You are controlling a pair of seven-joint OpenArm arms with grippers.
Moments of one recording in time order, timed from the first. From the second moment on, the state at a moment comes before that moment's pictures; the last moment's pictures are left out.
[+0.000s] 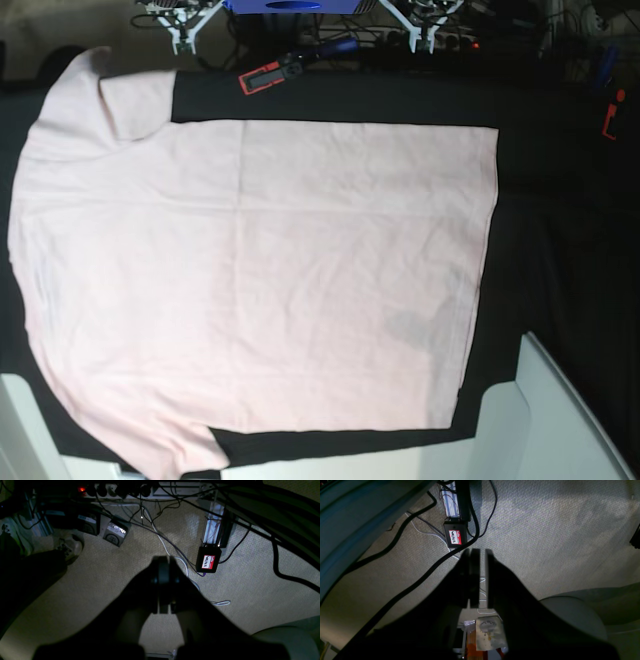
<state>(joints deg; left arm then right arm) 9.2 -4.1 -6.9 10.5 4.9 -0.5 -4.1 -4.6 -0.3 2.7 3.9 -2.1 0.7 -2.3</state>
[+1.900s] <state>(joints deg) 45.7 -9.3 -17.7 86.1 5.0 -0.5 -3.0 -40.3 0.7 28.1 94.8 -1.6 1.0 -37.3</state>
